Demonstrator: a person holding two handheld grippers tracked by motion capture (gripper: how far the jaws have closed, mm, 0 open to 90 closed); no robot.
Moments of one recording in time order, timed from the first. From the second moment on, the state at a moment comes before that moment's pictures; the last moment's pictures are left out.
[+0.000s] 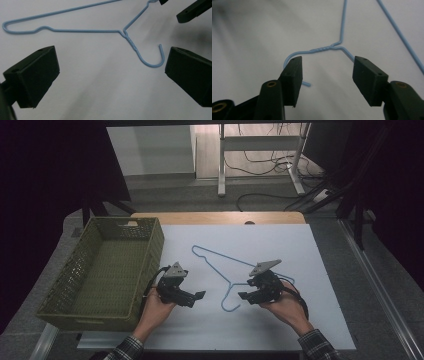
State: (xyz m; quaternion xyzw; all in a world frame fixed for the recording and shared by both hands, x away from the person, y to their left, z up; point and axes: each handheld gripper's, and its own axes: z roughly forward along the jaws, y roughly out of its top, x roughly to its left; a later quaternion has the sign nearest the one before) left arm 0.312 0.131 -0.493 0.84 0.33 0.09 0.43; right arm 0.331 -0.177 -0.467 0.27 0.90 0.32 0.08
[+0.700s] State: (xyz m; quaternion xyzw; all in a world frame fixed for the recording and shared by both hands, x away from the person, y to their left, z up) left arm 0.316 0.134 -0.503 0.84 0.33 0.09 0.42; right arm 0.312 -0.126 -0.506 0.19 0.94 0.27 0.02
